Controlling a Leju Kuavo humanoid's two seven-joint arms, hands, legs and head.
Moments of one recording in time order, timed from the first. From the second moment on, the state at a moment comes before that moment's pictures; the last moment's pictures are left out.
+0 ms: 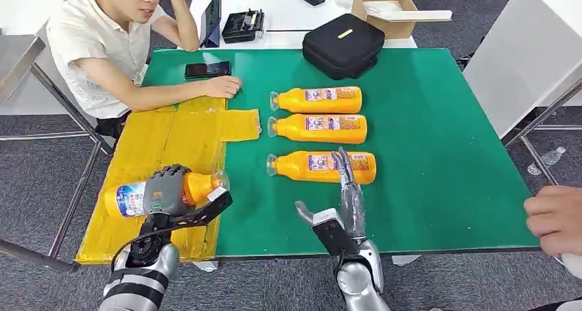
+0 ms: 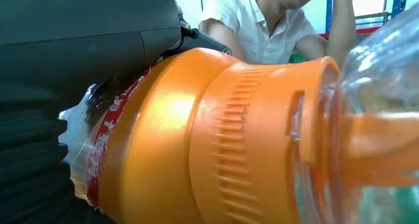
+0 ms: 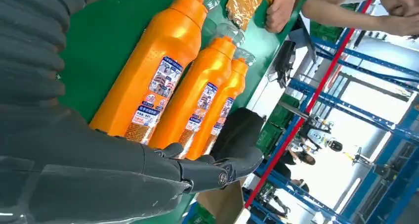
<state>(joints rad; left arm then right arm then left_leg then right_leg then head) -0.33 -0.19 -0.07 -0.97 -1.56 0.38 0.07 0.00 0.28 0.14 -1.36 0.73 -0.19 -0.60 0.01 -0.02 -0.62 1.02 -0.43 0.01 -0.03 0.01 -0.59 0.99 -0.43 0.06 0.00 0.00</state>
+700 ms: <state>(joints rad) -0.36 -0.18 -0.07 -0.87 -1.56 0.33 0.05 0.00 0.29 0.12 -1.34 0.73 -0.17 -0.61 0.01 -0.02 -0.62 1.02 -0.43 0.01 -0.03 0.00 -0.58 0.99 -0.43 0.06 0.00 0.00</state>
